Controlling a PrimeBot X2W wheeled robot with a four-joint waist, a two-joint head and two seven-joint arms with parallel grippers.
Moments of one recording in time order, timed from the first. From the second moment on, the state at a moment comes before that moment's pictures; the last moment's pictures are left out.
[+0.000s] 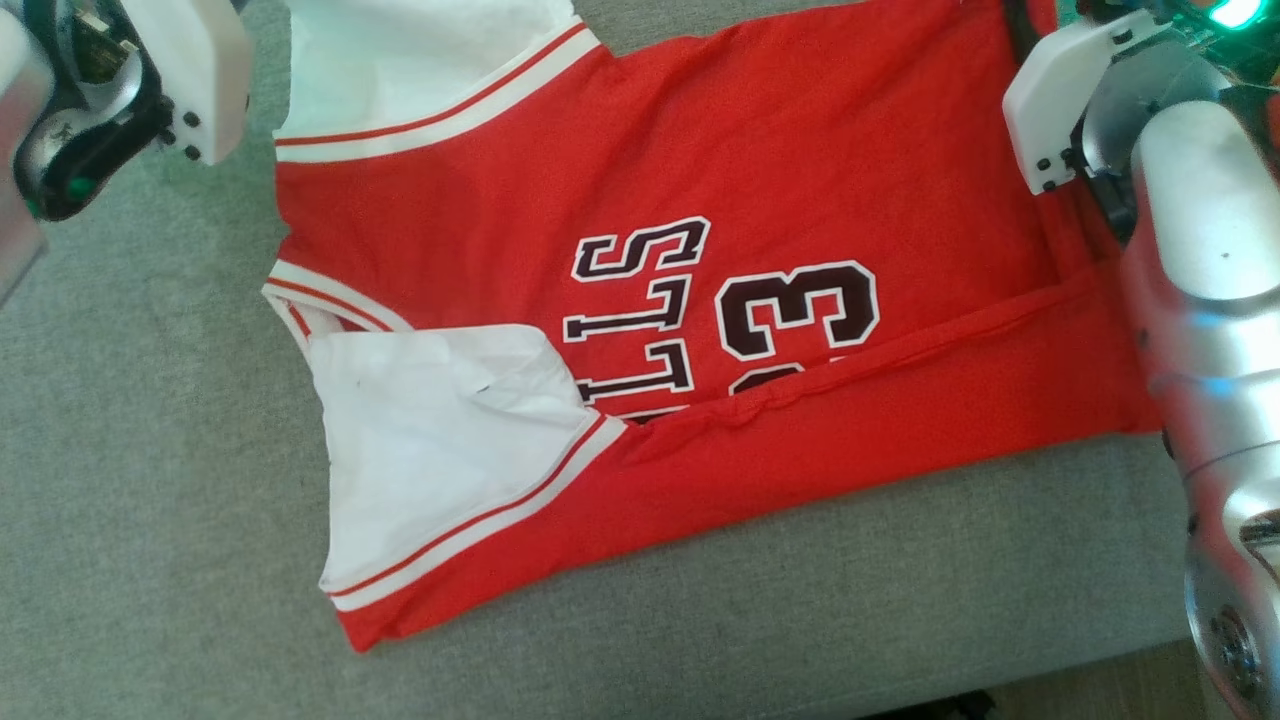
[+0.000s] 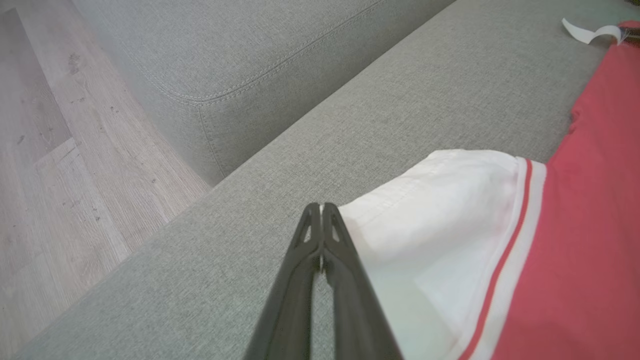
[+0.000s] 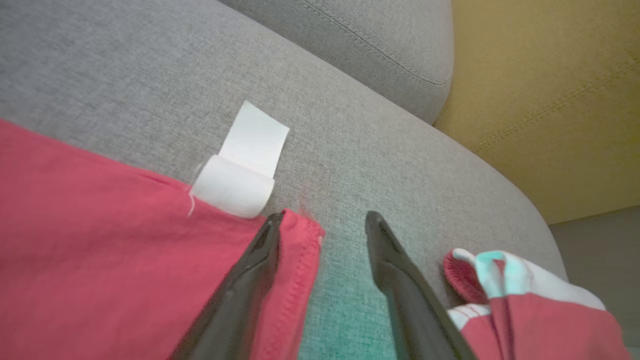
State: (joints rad) left arm -1.41 0.68 -1.31 0.49 -1.04 -0.13 0.32; right arm -1.01 -0.18 0.16 0.88 -0.28 0.13 0.16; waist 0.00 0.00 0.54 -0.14
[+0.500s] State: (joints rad) left arm -1.41 0.67 -1.32 0.49 -1.05 -0.13 0.28; right arm -1.04 -0.17 0.11 0.98 -0.30 0.13 0.09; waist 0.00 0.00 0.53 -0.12
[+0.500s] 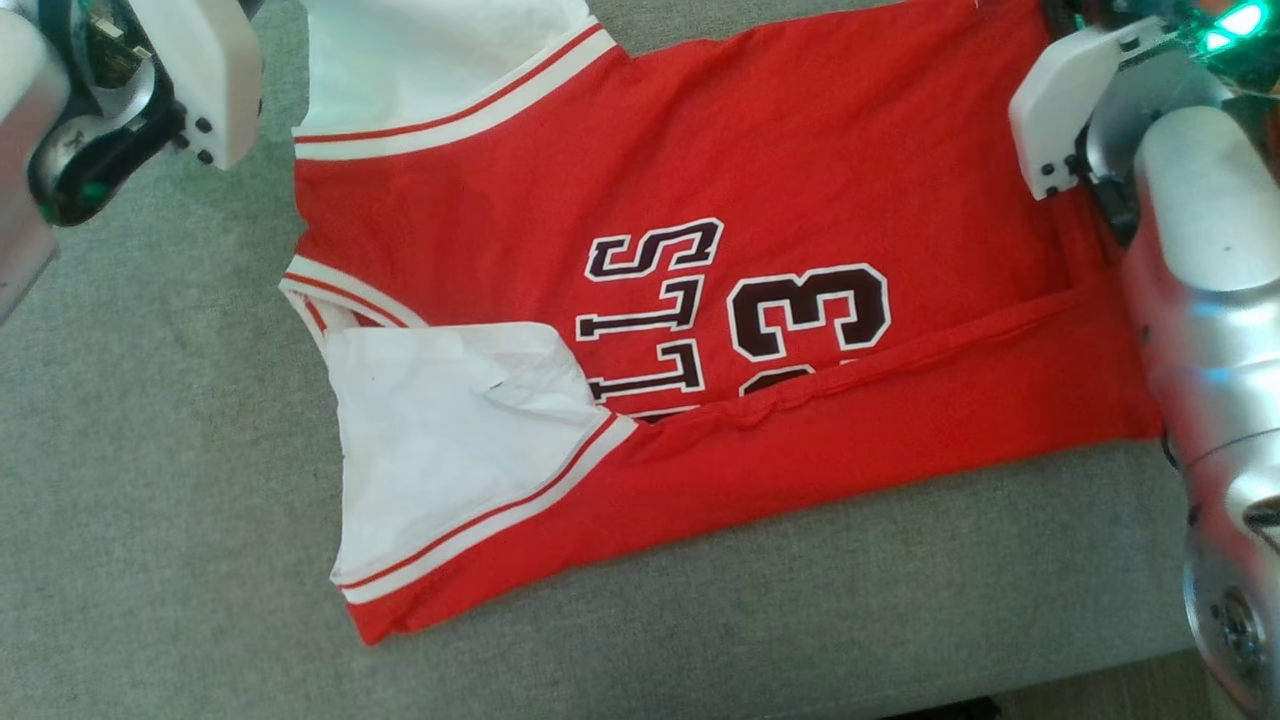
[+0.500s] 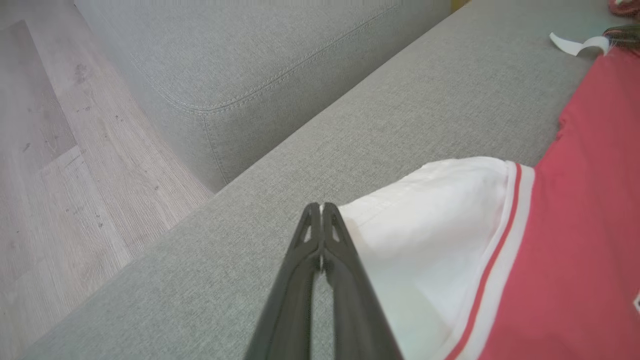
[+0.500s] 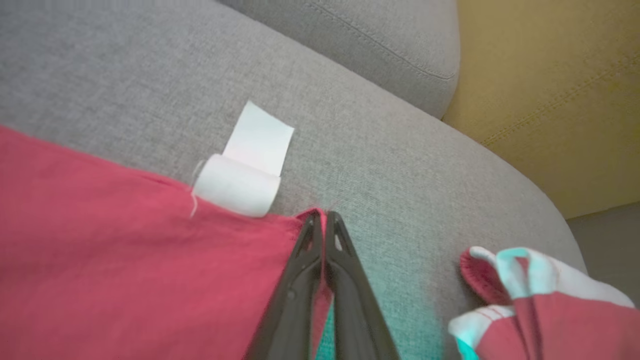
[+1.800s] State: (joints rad) left arm -1.33 0.68 -1.33 0.41 -1.05 -0.13 -0.17; right arm -0.91 -0.43 0.22 0.72 0.49 0.13 0.18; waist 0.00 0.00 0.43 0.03
